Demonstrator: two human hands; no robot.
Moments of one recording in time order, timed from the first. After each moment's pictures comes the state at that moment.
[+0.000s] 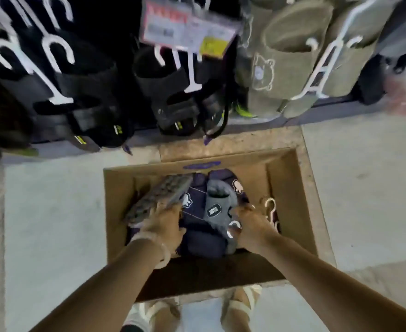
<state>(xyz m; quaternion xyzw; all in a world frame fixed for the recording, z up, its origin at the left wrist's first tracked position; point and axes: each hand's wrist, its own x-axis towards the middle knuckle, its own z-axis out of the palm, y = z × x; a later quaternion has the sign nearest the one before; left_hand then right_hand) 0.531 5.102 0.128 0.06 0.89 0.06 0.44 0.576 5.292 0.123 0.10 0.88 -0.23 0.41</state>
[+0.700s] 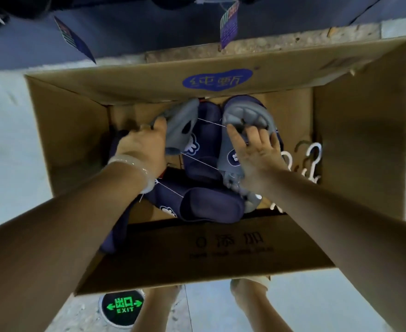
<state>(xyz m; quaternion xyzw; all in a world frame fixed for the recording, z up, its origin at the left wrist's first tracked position) 0.503 5.085 -0.033 0.07 0.92 -0.04 0.39 0.567 5.276 -0.053 -0.03 0.93 -0.06 0.37</state>
